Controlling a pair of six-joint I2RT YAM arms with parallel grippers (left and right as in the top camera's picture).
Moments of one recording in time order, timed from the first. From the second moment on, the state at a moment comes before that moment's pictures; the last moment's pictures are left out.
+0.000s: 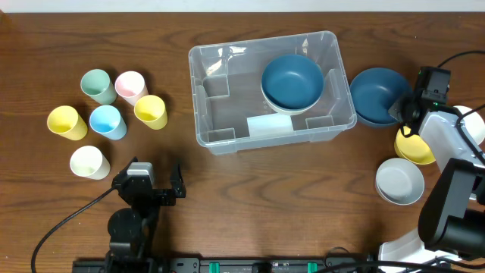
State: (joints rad) left arm -0.08 0.01 0.08 -0.28 -0.01 -0.11; right arm -0.25 1.76 1.07 -0.35 0.17 0.41
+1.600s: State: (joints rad) left arm -0.08 0.01 0.08 -0.28 -0.01 -0.11; right arm 0.12 1.54 1.10 -0.26 -0.03 0.47
